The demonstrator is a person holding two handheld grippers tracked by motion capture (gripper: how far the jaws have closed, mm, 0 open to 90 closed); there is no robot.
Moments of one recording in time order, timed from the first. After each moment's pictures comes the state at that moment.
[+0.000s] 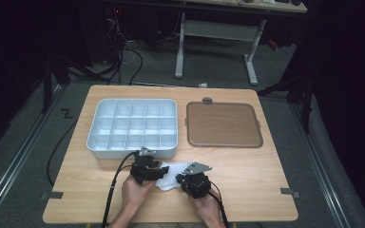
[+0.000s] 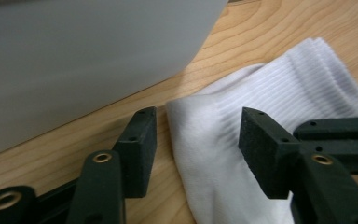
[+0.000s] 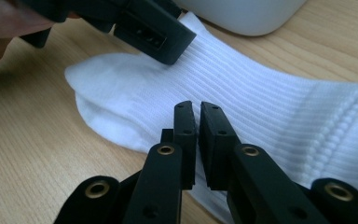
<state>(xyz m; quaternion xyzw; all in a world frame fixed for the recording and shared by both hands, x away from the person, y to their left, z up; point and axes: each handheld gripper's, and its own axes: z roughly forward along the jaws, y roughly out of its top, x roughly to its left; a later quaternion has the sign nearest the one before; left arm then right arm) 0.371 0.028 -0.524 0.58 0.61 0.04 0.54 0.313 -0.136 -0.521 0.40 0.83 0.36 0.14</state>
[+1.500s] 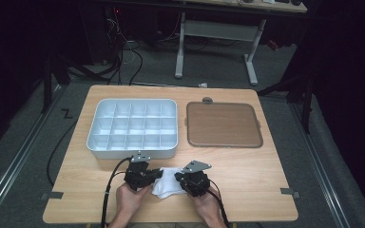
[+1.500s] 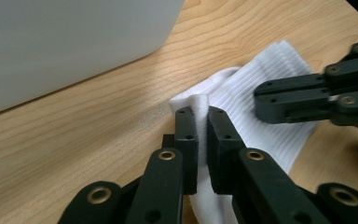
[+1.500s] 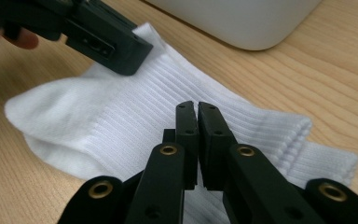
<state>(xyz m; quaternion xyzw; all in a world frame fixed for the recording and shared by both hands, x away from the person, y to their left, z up) 0.344 0.046 -0.511 0.58 0.59 0.00 0.56 0.318 -0.132 -0.516 0.39 0.83 0.37 0.14</state>
